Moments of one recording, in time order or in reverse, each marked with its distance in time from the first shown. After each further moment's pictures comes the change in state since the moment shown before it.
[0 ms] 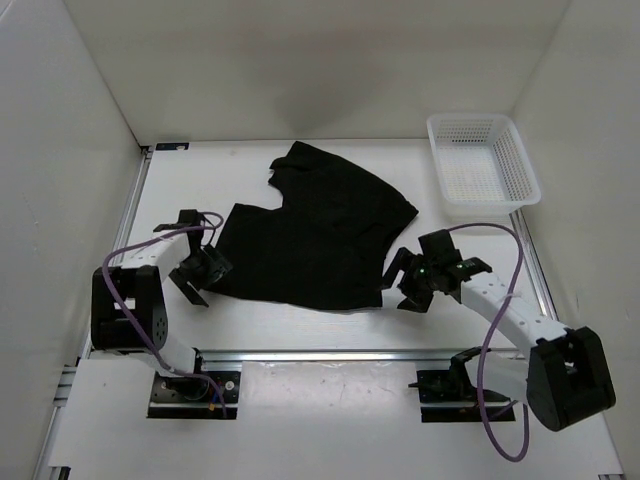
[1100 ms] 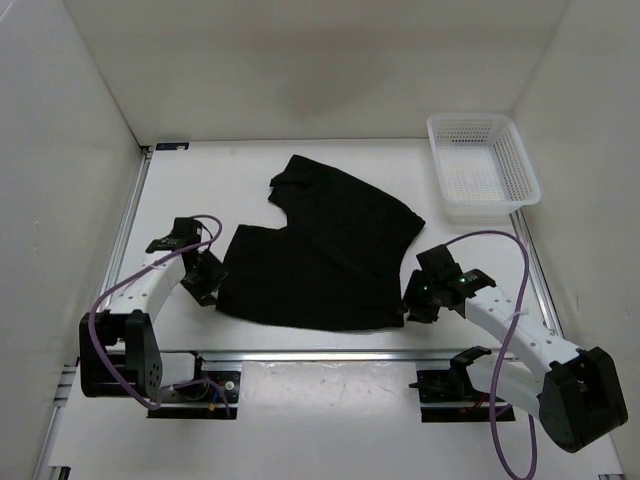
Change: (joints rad) left arm 0.005 -0.237 -0.116 0.017 0.116 -0.048; right arm 0.080 -0.086 -0.057 -0.108 0.180 -0.050
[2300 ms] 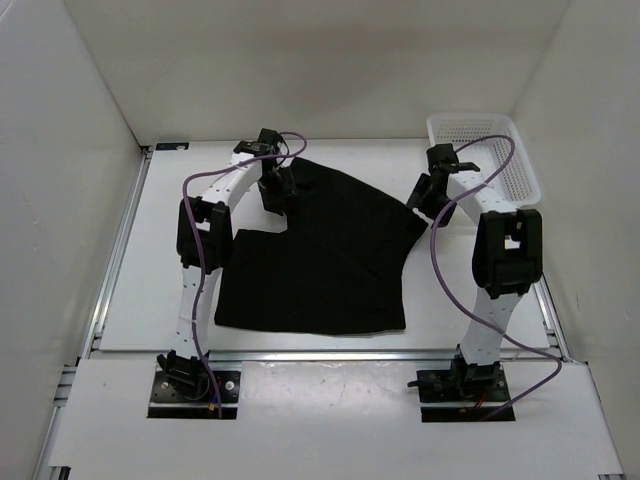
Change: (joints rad) left arm -0.301 1.115 1.385 -0.184 0.082 0.250; right arm -0.346 0.917 0.937 -0.053 0.182 -0.249
